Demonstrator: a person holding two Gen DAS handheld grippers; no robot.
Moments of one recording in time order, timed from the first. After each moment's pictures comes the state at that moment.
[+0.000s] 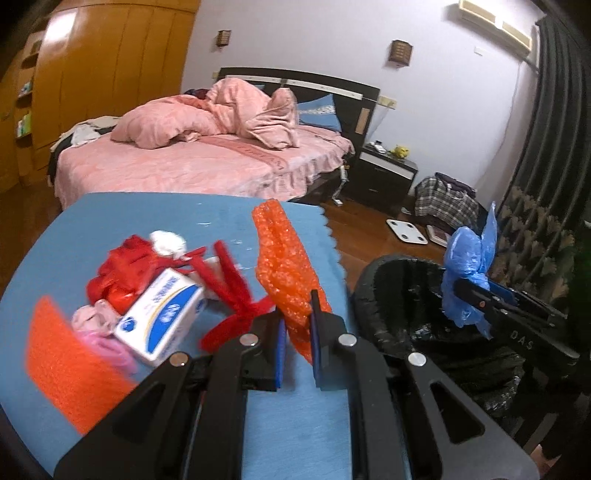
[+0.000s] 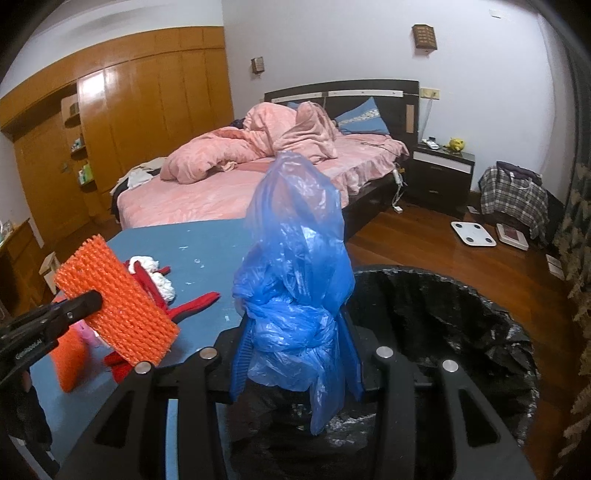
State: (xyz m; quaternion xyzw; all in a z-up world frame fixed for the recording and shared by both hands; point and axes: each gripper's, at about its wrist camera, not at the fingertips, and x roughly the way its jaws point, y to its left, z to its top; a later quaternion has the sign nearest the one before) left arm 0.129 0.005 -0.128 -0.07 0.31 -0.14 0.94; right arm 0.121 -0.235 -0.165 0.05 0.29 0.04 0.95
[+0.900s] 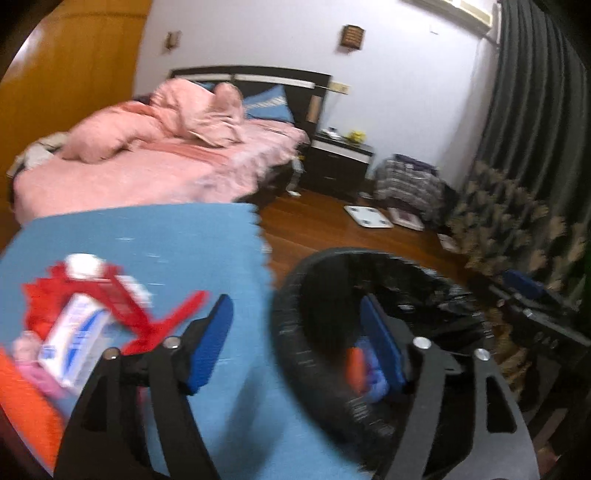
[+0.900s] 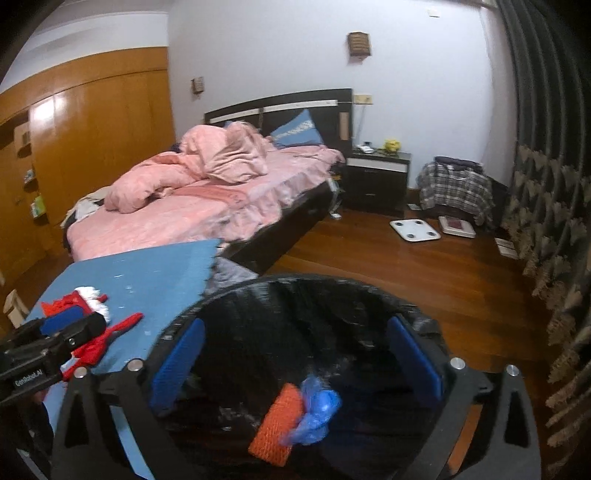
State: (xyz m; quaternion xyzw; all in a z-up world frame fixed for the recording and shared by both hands) left arm 0.140 -0.069 -0.135 -0.02 0.31 -0.20 0.93; right arm 0.097 -0.305 -0.159 0.08 0.27 -0.05 0.96
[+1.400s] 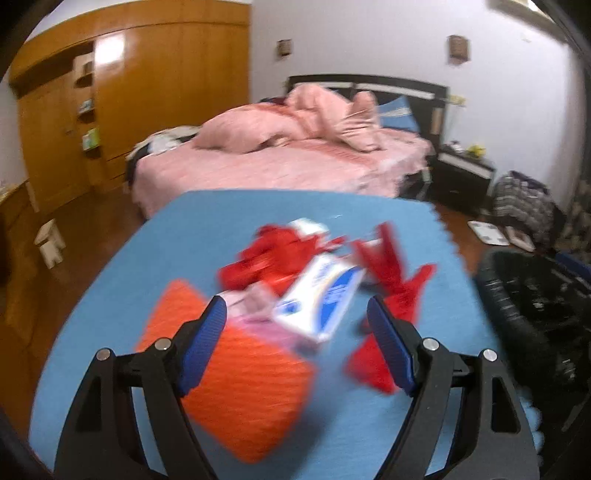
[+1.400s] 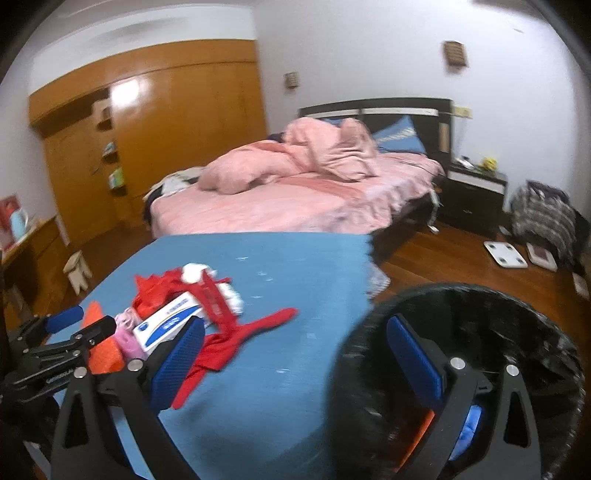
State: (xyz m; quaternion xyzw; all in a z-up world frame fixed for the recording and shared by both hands) left arm 0.104 0.101 -0.147 -0.01 0.32 0.04 0.95; right arm 0.127 -0.143 -0.170 0.04 0.25 0.11 0.96
